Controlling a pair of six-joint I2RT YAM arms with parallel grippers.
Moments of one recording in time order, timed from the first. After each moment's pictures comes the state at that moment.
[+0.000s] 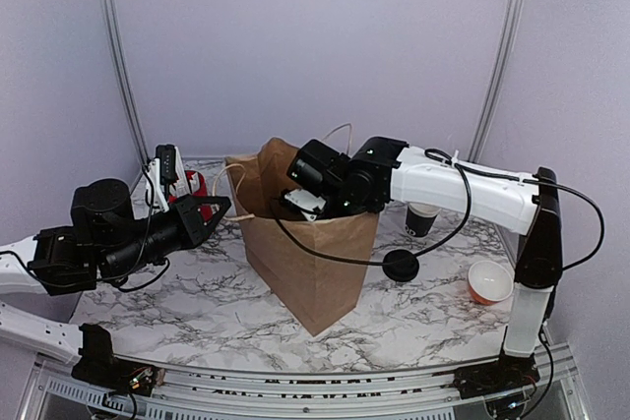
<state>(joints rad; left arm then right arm) -1.19 0.88 0.79 -0.08 -0.47 -0.76 1.04 1.92 1.82 -1.08 0.00 0.27</state>
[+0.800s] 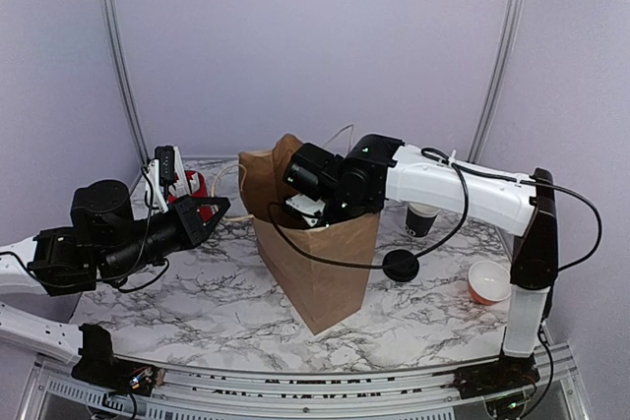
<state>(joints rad) -1.20 0.87 0.78 -0.08 -0.47 -0.78 1.06 1.96 1.88 -1.20 0.02 0.29</state>
